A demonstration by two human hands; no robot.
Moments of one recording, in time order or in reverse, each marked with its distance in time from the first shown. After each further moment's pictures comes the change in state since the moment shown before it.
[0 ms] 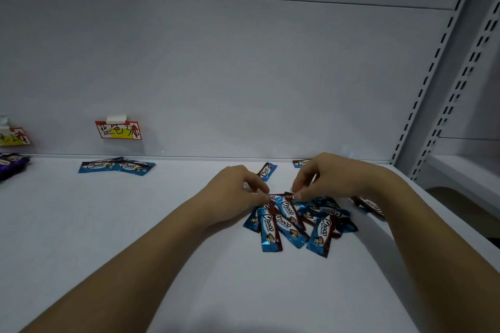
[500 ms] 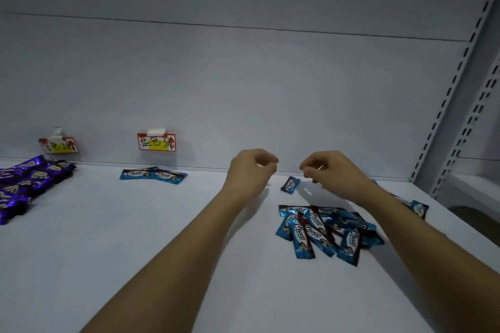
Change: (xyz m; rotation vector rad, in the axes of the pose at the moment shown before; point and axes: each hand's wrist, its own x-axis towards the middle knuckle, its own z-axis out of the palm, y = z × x) left_hand -0.002 0.007 -0.035 -0.313 0.365 -0.042; right_hand 0.031 -0.025 0.018 0.210 0.466 -0.084
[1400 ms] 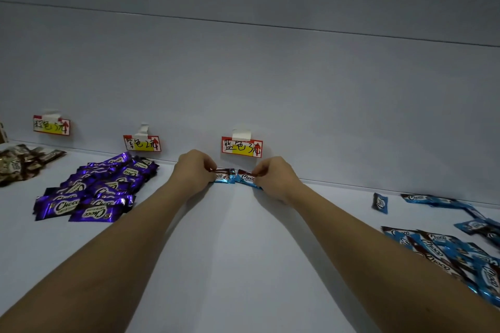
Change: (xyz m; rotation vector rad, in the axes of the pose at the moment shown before) left_hand 0.035 -0.170 -0.210 0.428 0.148 -0.227; right_hand 0.077 -0.176 0.205 0.018 -0.110 0.042
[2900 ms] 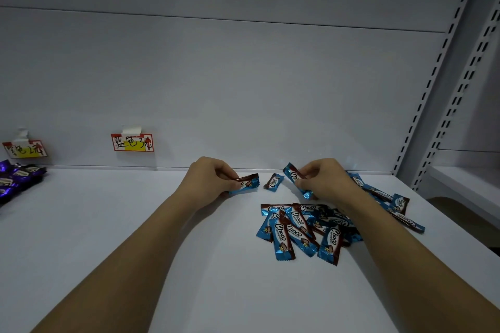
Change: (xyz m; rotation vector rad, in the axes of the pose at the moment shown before) left_hand -0.068 0.176 0.124 -0.317 -0.257 0.149; right_hand -0.096 0.193 -0.192 0.196 0.161 0.291
